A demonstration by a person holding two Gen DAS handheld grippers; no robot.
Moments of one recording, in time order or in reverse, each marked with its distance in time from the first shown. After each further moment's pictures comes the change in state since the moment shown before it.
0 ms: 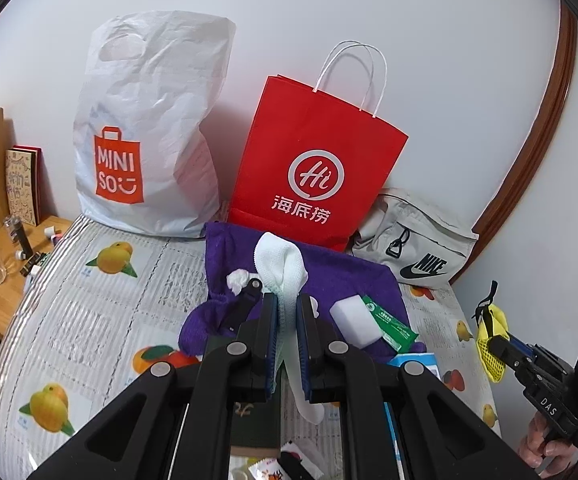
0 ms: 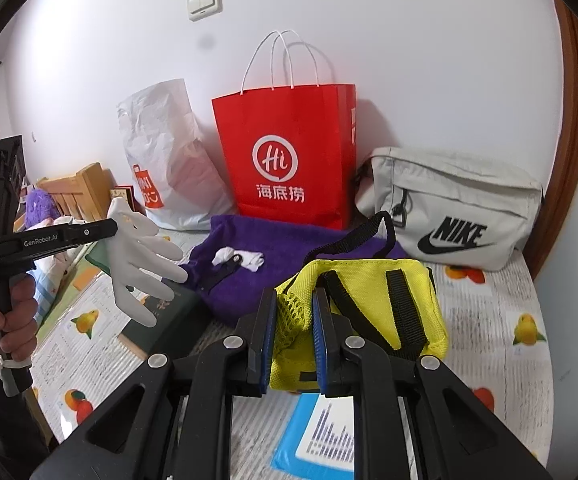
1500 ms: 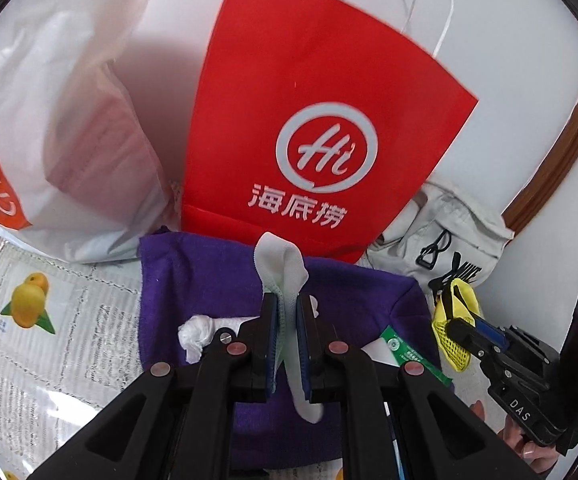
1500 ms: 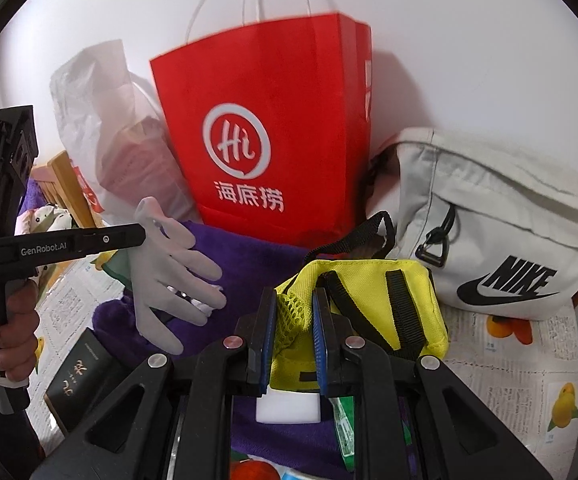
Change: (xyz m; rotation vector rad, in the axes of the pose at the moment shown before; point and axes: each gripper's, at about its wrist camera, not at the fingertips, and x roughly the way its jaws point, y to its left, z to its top) left arm 0.164 -0.005 0.039 0.012 0.164 -0.028; right arm 0.166 -0.034 0.046 -0.019 0.121 0.012
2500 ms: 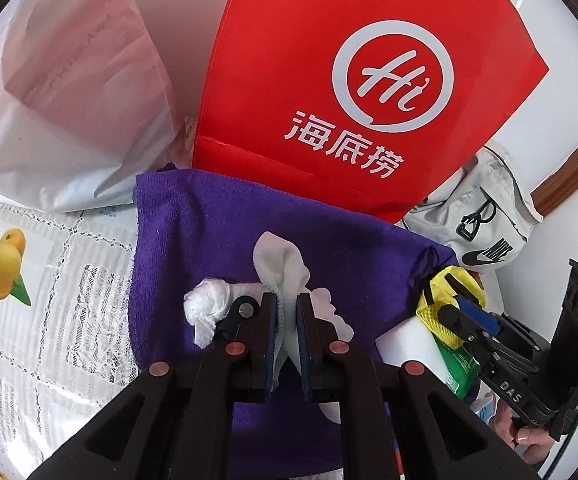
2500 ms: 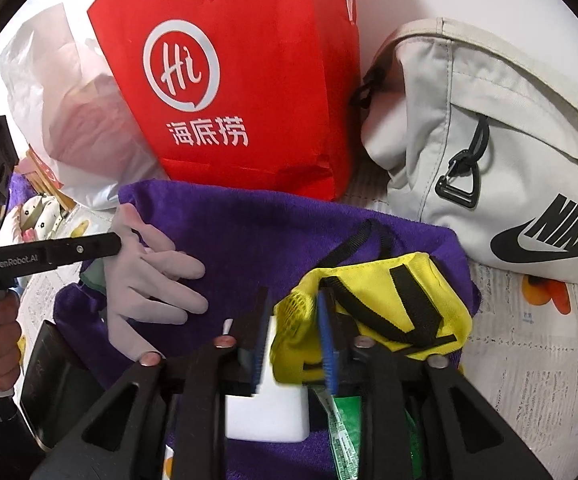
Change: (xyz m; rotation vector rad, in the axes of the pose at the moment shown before) left arm 0.050 0.026 -0.008 -0.063 0.165 0.014; right arm 0.061 -0.016 -0.012 0.063 0.130 0.015
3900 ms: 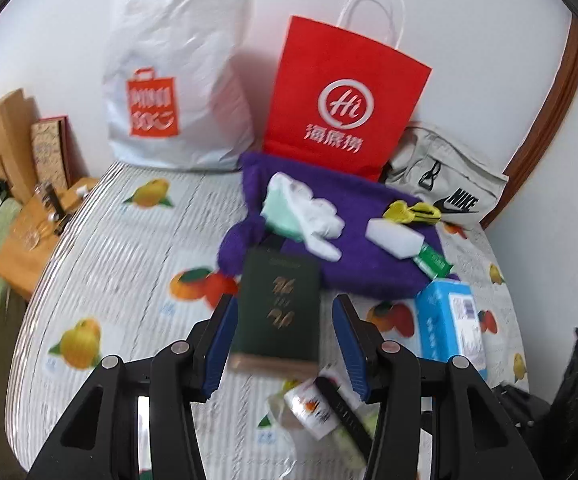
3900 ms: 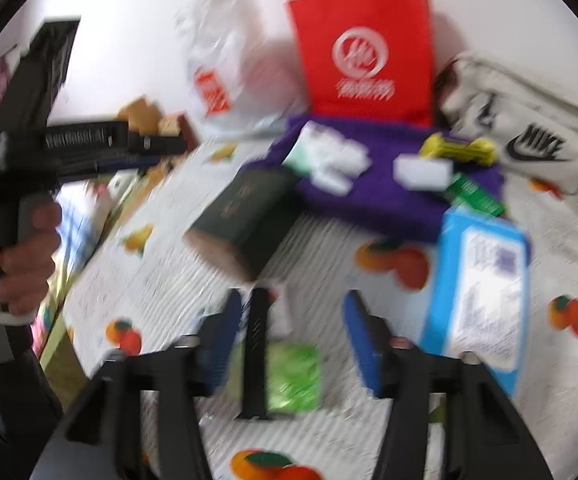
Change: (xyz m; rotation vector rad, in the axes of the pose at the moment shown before) left arm -0.188 0.002 -0.154 0.048 -0.156 0.155; right arm -0.145 0.143 -0.186 -0.096 0.036 0.169
